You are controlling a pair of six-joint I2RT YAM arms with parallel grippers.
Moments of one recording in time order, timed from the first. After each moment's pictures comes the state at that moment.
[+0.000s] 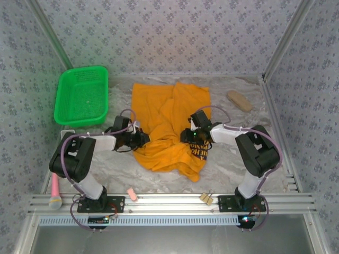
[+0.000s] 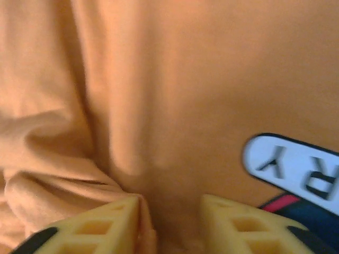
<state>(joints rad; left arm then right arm) -0.33 1.63 0.61 0.13 0.69 -0.89 0.54 1.71 0.89 -0.19 -0.26 0.54</state>
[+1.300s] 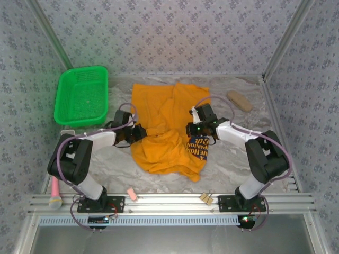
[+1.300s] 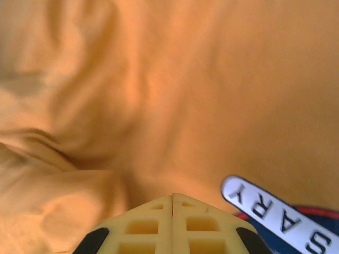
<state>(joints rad) -0.33 1.60 0.75 -0.09 0.41 -0.67 0.48 1.63 0.92 -0.24 -0.24 0.33</state>
